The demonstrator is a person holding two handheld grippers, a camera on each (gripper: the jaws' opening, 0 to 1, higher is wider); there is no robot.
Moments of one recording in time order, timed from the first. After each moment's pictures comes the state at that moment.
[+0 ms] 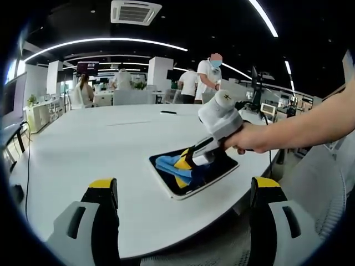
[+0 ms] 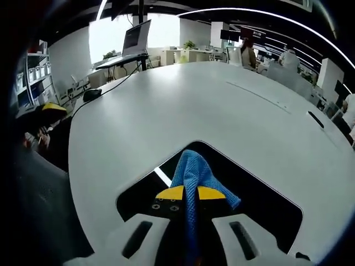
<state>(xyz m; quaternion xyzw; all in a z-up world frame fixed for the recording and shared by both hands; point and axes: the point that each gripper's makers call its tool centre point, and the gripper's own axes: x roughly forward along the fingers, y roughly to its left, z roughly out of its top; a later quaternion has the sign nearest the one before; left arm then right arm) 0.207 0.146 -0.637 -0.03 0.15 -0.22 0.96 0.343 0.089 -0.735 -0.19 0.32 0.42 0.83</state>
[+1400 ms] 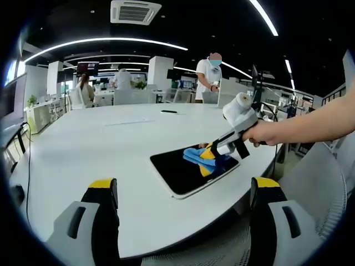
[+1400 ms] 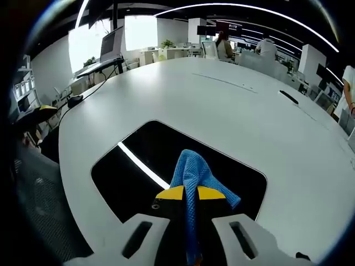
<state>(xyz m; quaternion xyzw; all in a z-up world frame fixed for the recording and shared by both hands) 0.207 0.147 -0.638 -0.02 0.16 -0.22 0.96 0.364 -0.002 -0.738 -0.16 0.35 0.35 0.86</state>
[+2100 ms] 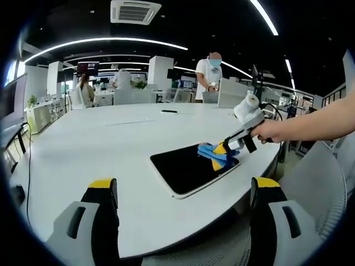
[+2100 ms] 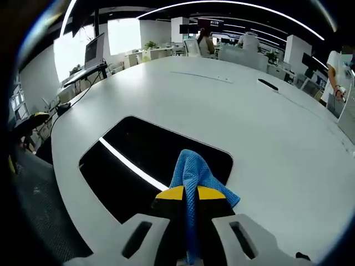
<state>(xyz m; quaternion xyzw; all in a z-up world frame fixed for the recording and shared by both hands) 0.207 0.148 -0.638 -0.02 0.16 -0.21 0.96 0.370 -0.057 -0.737 -0.13 0.36 0.30 0.87</state>
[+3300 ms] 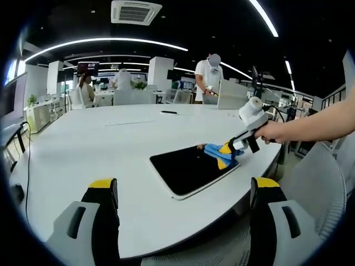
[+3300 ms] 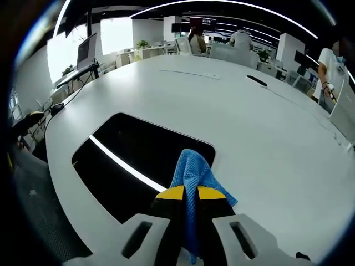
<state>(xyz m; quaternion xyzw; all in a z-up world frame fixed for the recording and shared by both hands) 0.209 0.148 -0.637 -0.03 0.15 -0.22 0.96 0.361 -0.071 -0.734 -0.14 0.37 0.27 0.88</state>
